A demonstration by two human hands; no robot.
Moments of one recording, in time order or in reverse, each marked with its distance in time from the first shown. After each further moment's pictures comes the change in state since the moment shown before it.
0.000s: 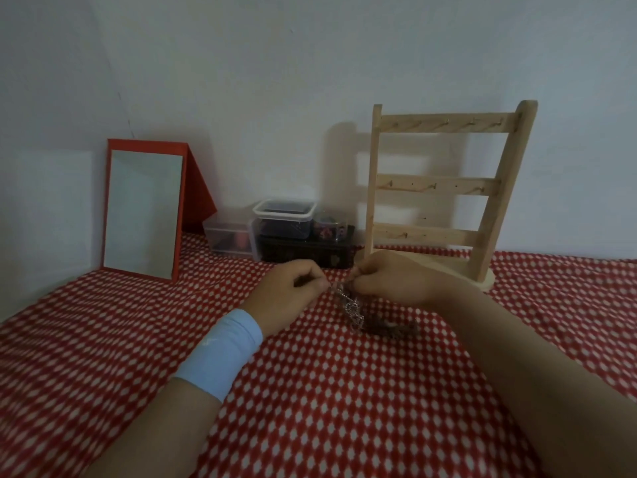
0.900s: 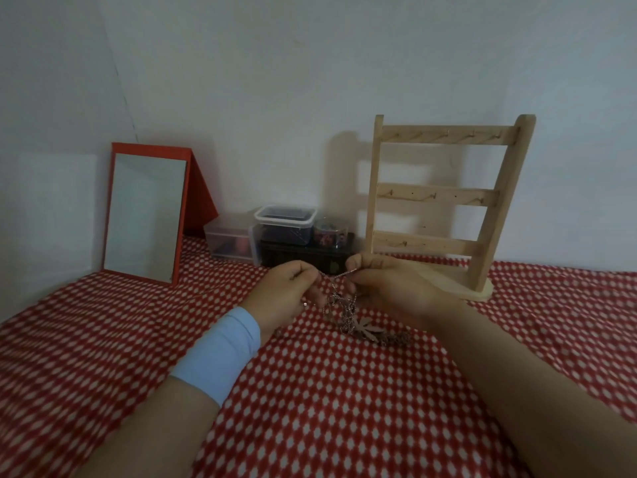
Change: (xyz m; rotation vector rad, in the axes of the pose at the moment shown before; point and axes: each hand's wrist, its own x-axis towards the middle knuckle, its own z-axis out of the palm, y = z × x) left_hand 0.002 0.017 -0.003 -0.378 -0.007 -0.319; right_hand 0.008 0.011 0.017 0.751 -0.002 -0.069
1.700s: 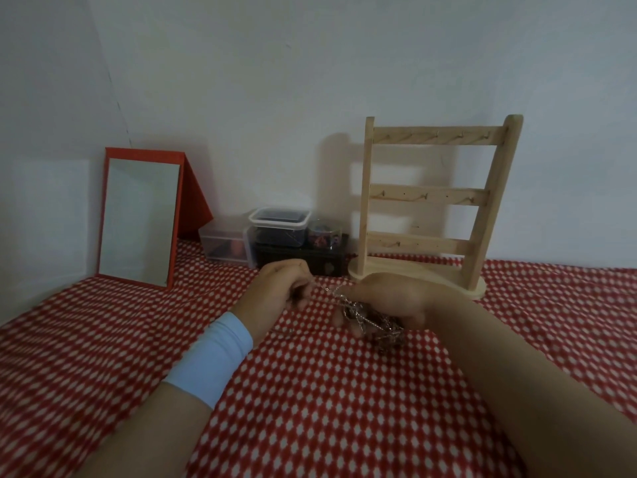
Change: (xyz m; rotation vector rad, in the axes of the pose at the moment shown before) left_hand 0.004 -0.003 -0.002 -0.118 -0.021 0.158; right_hand -0.010 -0.017 -0.001 -0.365 -0.143 0.409
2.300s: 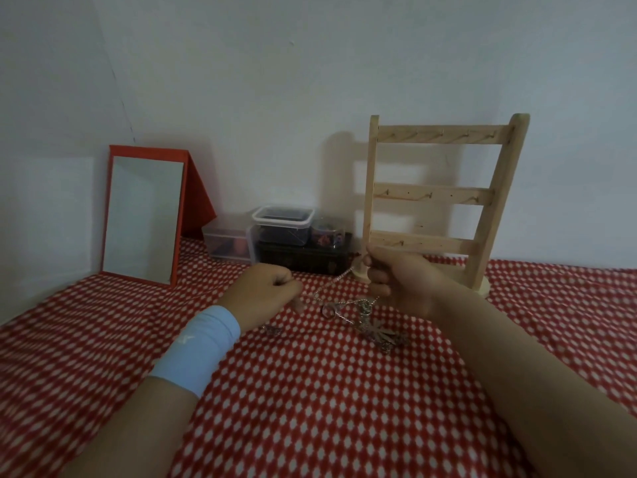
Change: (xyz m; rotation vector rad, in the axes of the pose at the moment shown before) left_hand -0.001 -0.002 -0.024 0.620 0.017 0.050; right_hand 0.002 0.008 -0.015 0.624 0.217 -0.192
